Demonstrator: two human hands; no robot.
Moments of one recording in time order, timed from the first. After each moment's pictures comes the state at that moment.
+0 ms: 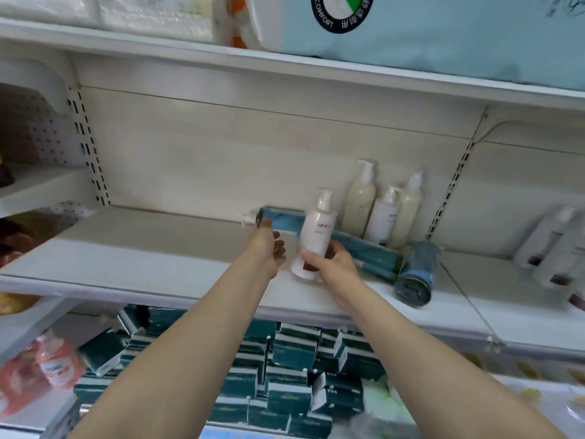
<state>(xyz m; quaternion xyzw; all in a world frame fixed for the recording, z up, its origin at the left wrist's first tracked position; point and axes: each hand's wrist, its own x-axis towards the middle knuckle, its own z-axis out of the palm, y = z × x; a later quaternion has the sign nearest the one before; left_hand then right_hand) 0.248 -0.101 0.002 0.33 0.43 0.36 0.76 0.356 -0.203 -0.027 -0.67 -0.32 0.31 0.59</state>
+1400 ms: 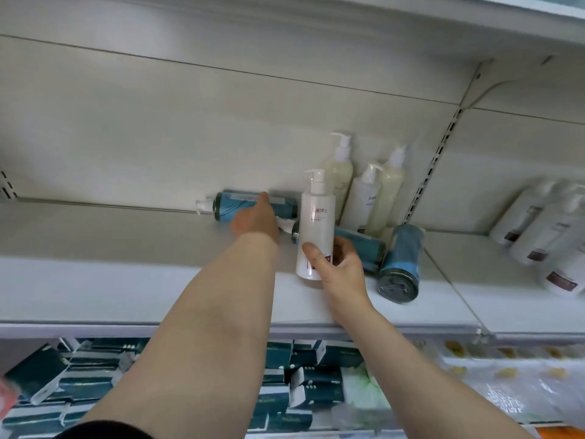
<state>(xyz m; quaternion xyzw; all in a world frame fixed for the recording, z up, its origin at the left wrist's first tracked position) 0.347 -0.049 -0.023 0.49 0.56 0.36 0.57 0.387 -0.229 -0.044 -0.64 -0.29 0.21 0.68</state>
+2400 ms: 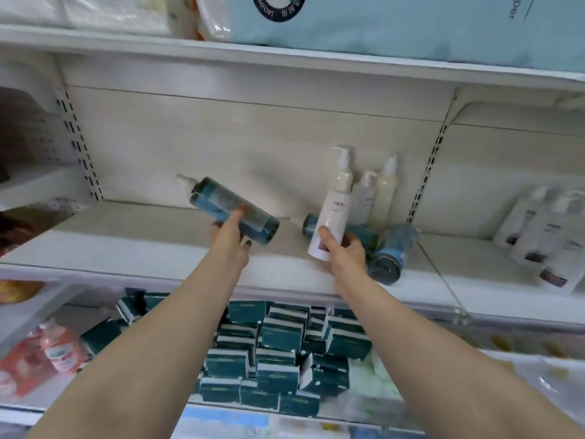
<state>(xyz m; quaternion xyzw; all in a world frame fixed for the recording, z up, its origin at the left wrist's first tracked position) 0.234 -0.107 -0.017 0.25 0.34 0.51 0.75 0.385 -0.247 -0.026 -0.62 -0.18 0.28 0.71</state>
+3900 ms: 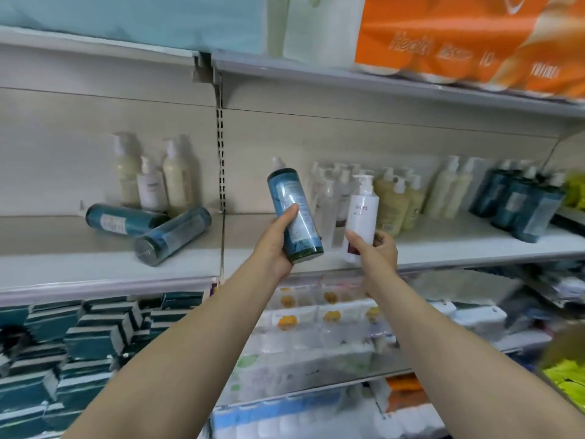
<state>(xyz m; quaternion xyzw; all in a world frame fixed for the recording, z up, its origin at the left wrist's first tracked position) 0.593 -0.488 0.015 0.36 0.19 0.24 0.88 0.709 -0.626 -0.001 -0.68 -0.09 0.08 0.72</state>
